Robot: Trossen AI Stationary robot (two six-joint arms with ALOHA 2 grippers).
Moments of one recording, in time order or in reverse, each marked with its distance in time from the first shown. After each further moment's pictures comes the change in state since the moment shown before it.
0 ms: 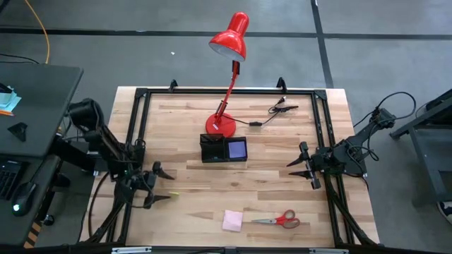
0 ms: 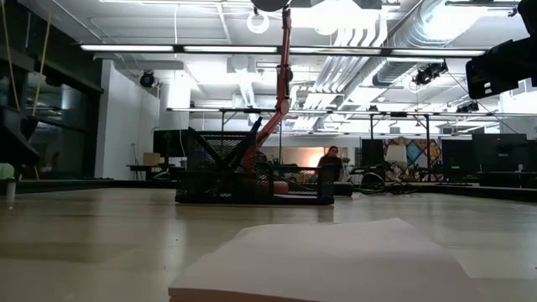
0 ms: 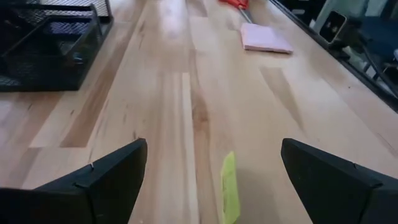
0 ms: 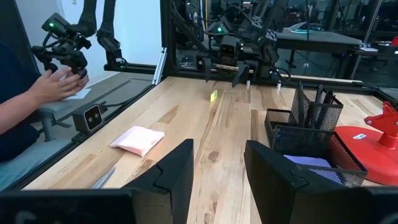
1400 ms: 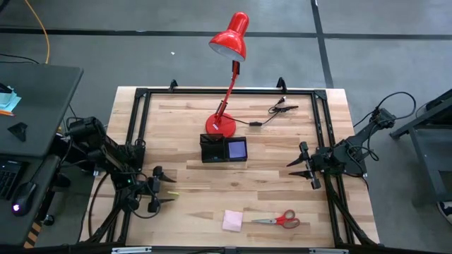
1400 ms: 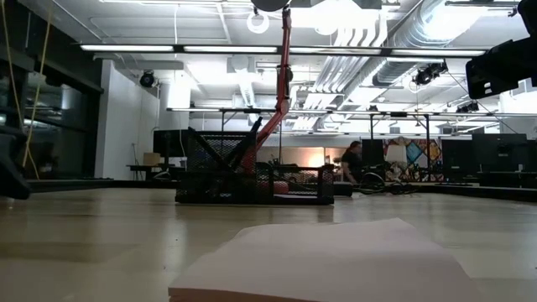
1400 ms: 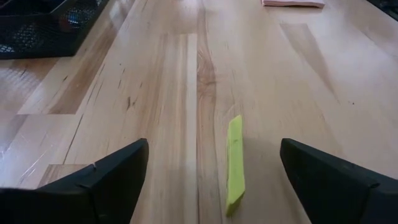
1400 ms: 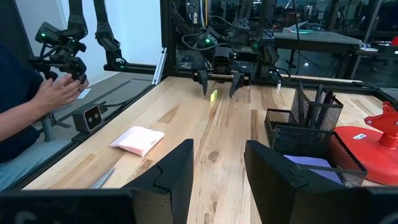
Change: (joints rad) left arm 0.001 0.277 0.107 -0.064 -0.003 -0.141; right arm 0.000 0.000 0.000 0.000 0.000 0.000
